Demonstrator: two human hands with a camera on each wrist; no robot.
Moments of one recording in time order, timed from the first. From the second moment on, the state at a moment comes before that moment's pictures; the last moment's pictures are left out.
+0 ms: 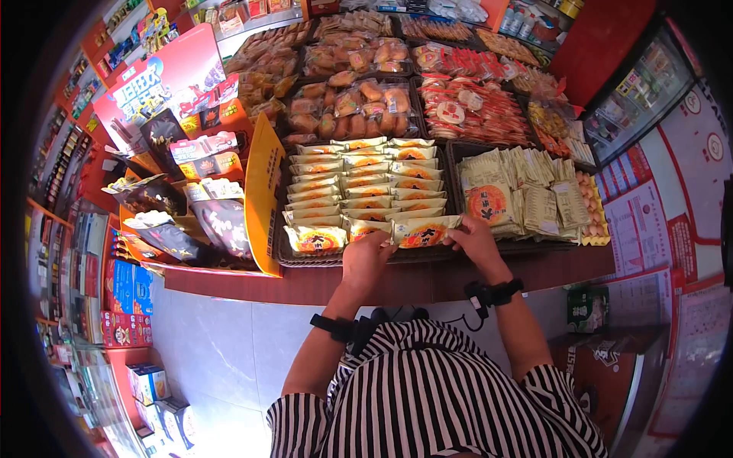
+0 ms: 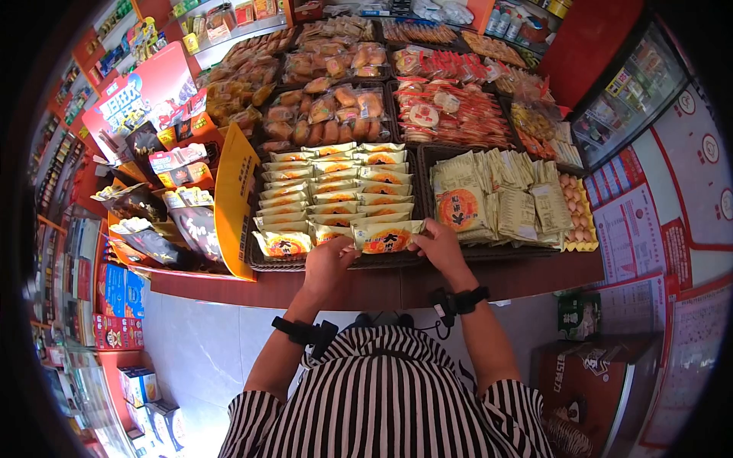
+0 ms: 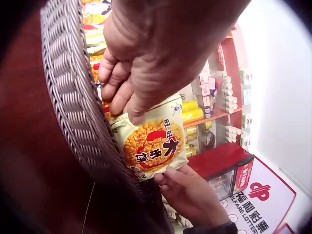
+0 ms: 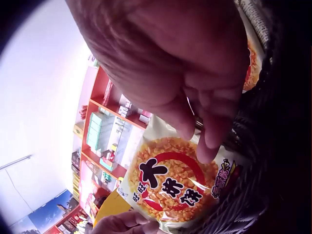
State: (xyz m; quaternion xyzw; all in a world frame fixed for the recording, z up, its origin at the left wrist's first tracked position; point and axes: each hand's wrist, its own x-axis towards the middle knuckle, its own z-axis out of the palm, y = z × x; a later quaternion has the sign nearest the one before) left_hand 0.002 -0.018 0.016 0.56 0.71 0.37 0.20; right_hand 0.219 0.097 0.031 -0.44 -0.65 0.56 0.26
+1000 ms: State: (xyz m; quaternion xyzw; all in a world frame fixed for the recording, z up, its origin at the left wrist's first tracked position) left_hand -0.003 -0.007 0.003 0.60 0.76 0.18 0.18; right_hand 0.199 0.096 0.017 -0.35 -0.89 0.18 0.25
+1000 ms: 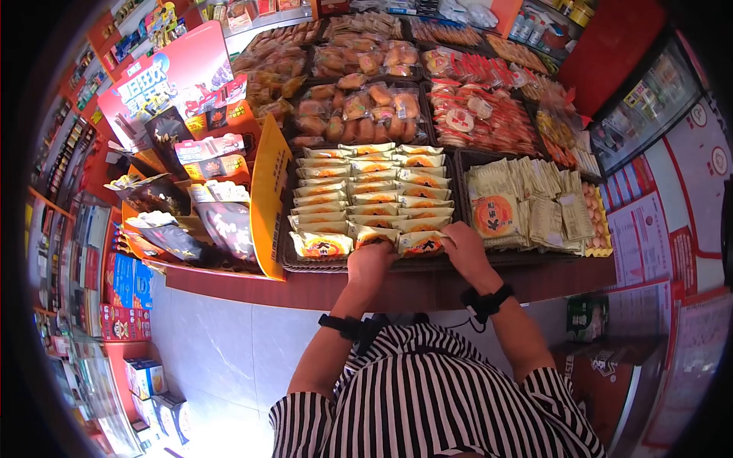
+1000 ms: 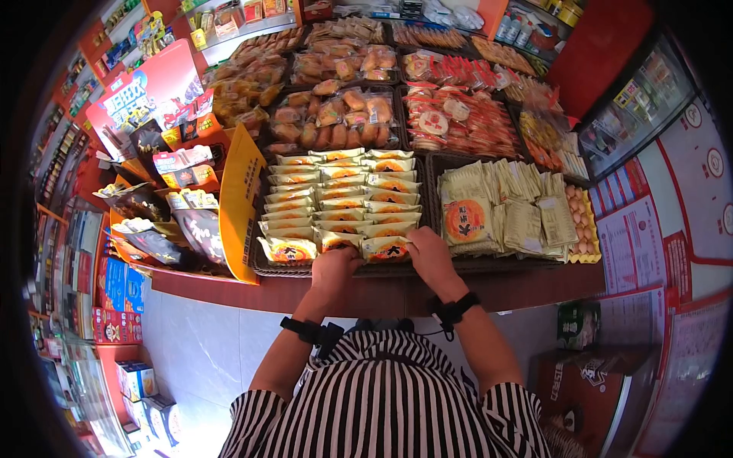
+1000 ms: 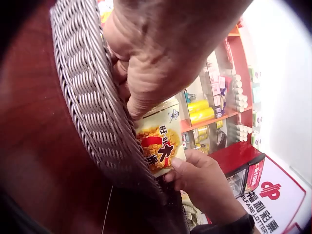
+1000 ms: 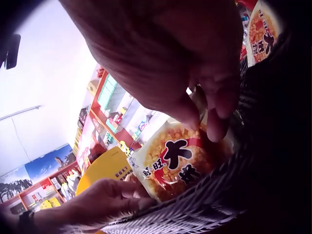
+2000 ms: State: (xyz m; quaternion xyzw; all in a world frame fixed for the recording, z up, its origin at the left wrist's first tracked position) left_hand 0.005 -0.040 -0.003 0.62 0.67 0.40 0.07; right_hand 0.301 0.040 0.048 -0.47 -0.73 0.31 0.39
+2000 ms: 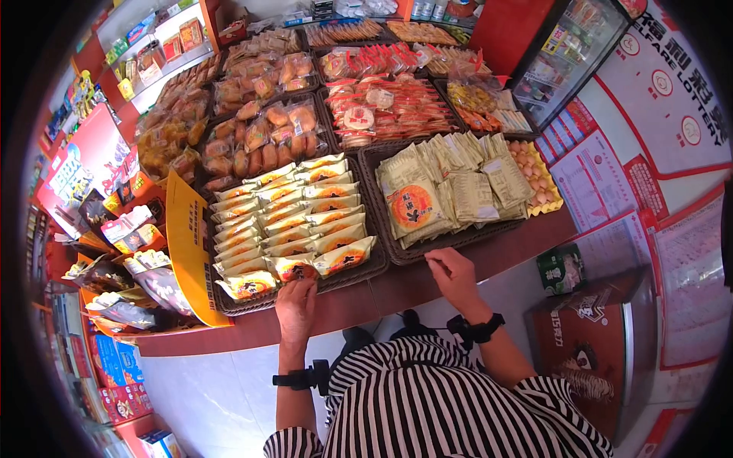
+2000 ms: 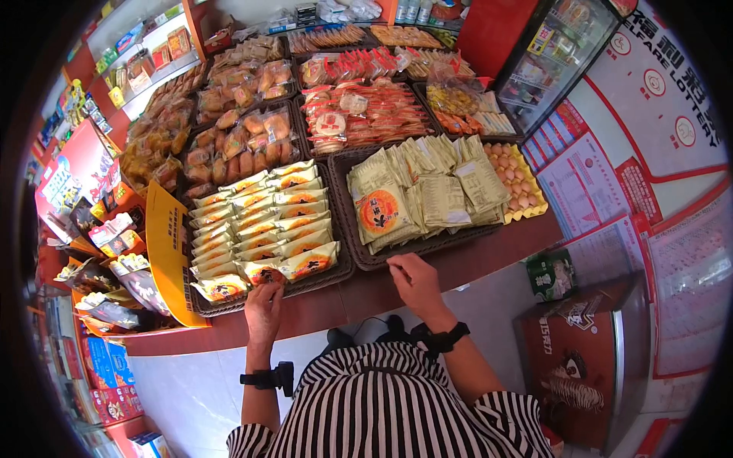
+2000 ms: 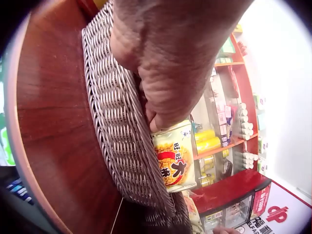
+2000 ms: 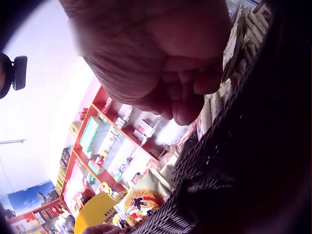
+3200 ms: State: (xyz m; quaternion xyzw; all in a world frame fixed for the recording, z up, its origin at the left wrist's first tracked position) left_hand 0.152 0.038 0.024 0.48 0.87 0.10 -0.03; right_hand 0.535 0.113 0.071 -0.46 -0.68 0.39 0.41
